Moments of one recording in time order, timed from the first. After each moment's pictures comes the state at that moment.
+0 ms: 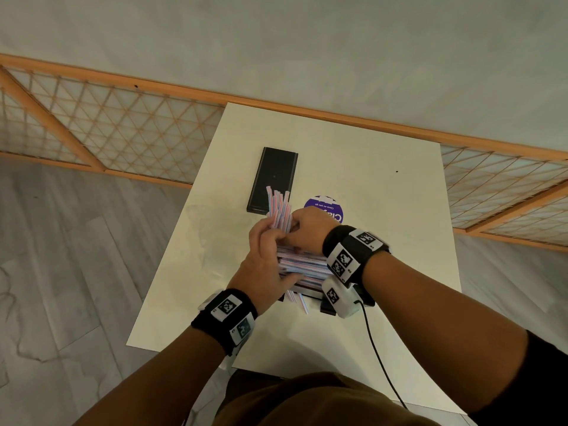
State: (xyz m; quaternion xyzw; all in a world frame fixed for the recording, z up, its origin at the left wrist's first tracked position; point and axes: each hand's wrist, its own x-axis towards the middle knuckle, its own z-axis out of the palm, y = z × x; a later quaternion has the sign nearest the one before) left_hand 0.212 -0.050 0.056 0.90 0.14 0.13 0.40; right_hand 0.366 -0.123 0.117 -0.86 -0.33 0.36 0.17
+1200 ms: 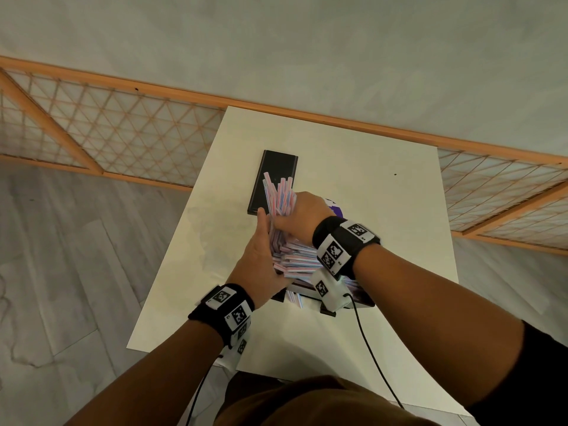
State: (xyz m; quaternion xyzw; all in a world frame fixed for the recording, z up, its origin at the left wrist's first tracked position) left_hand 0.217 -0.034 0.051 0.83 0.17 0.05 0.53; right_hand 0.356 -0.098 0.151 -0.88 -0.35 0.25 0.18
